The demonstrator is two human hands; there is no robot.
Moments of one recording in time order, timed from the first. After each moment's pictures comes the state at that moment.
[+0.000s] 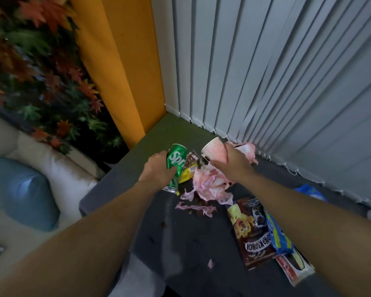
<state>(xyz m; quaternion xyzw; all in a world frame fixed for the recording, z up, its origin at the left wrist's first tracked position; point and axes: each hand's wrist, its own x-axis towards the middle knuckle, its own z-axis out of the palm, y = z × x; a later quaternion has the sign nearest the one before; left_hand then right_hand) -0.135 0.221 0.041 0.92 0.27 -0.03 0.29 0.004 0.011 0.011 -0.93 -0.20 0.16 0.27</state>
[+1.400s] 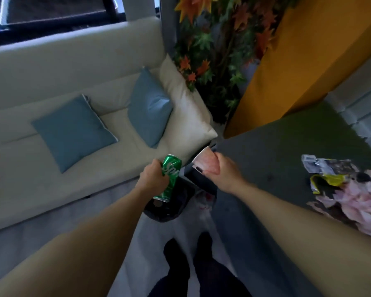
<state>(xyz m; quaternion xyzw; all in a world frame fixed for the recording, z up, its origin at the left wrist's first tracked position) -0.547 0.417 -0.047 0.73 0.58 -0.05 0.36 -0.331 0.315 -0.057 -0.83 -0.43 0.32 0.15</state>
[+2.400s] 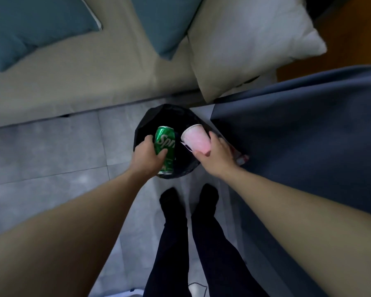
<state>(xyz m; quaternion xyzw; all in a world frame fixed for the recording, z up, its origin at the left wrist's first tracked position) -0.597 0.433 -0.379 0.59 0.67 -0.09 0.44 -0.403 0.380 -0.373 -0.79 -0.40 0.46 0.00</state>
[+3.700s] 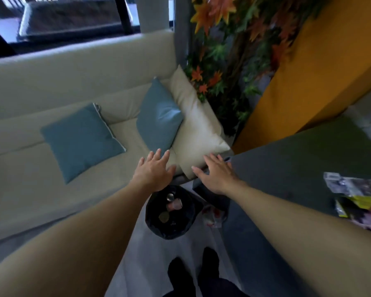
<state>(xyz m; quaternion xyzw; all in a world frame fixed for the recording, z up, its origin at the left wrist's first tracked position) -0.556 0.485 -0.062 0.84 0.49 -0.14 0.20 -0.364 0.389 -0.066 -0.79 -0.53 0.30 0.01</state>
